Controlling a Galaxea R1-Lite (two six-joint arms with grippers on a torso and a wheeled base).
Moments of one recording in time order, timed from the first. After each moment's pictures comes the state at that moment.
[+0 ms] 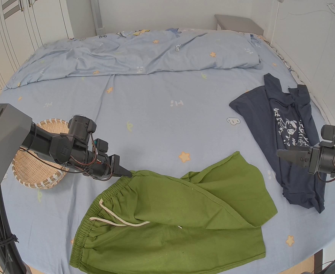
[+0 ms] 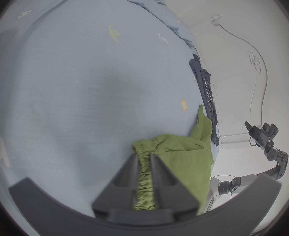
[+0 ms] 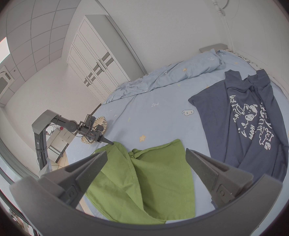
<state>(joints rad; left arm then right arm) -0.20 2.14 -1.26 0.02 -0.57 -0.21 0.05 1.40 -0.59 -0.41 0.61 0.10</state>
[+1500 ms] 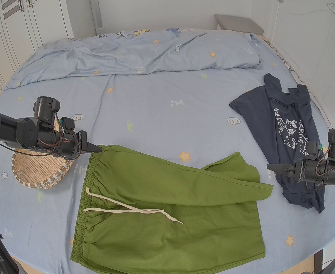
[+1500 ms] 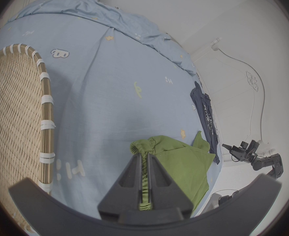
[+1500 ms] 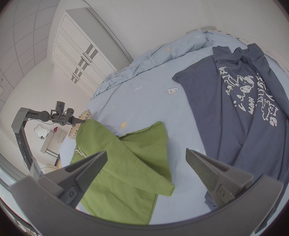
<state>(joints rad) -0.02 1.97 -1.24 0.02 -0.57 -0.21 -0.01 1.65 -0.54 -0.57 0.61 0.09</state>
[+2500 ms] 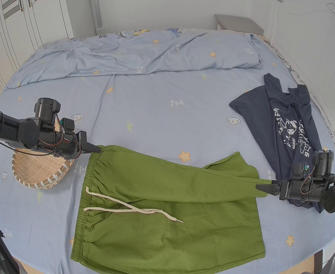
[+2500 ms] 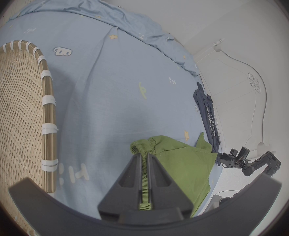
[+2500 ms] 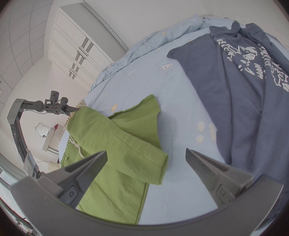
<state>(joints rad) 0.00 2.00 -1.27 0.02 -0.57 -0.21 0.00 1.92 -0.38 -0.92 0.62 0.09</state>
